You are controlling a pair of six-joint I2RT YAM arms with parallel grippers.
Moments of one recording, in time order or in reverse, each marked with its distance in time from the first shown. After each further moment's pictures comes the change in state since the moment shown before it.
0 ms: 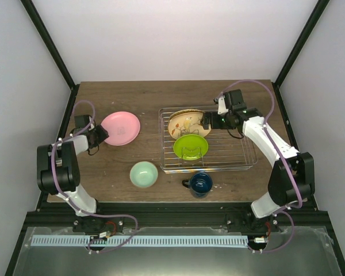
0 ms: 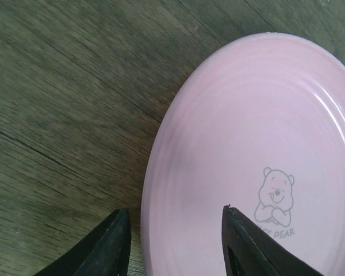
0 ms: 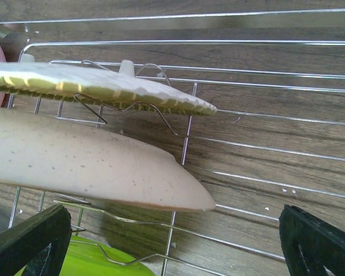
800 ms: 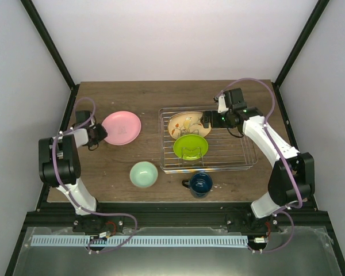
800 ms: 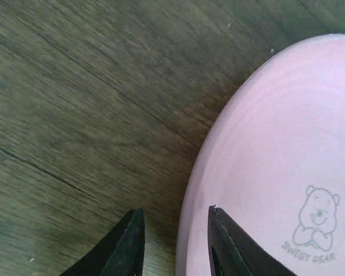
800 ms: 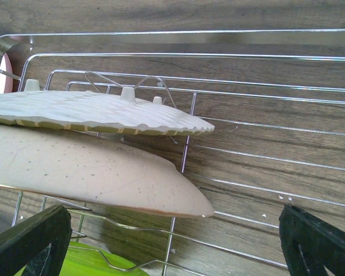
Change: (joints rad) left arm 0.001 0.093 0.120 -0.120 -0.042 0.029; right arm 0.000 0.002 0.018 0.003 0.007 -0.002
